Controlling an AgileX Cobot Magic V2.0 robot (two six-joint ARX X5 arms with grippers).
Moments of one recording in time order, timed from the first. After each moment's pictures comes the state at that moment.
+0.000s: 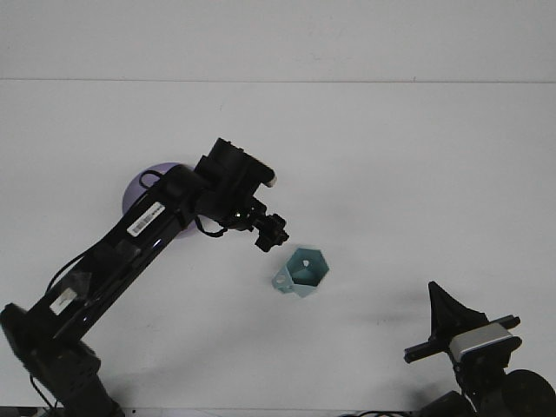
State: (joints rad) left arm -0.61 1.79 1.84 -0.98 0.41 0.05; right arm 0.43 0.08 0.56 -0.55 0.13 0.02
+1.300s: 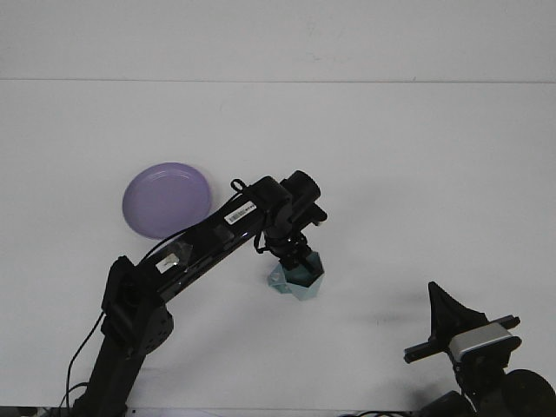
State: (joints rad) left arm -0.77 2.16 2.02 -1.13 0.23 0.12; right arm 0.43 0.08 0.56 -0.55 0.13 0.02
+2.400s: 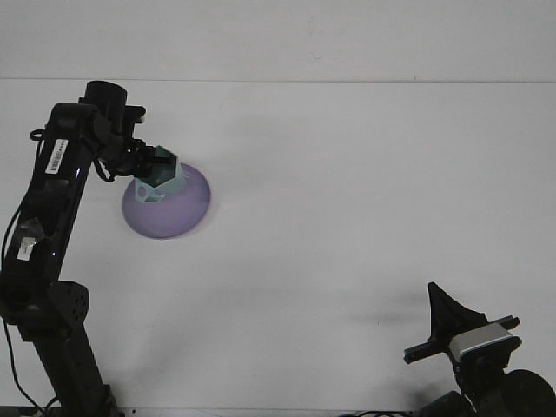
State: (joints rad) left arm -0.06 1.99 2.18 -1.25 0.11 0.06; right arm 0.43 0.08 0.56 -0.56 0.13 0.03
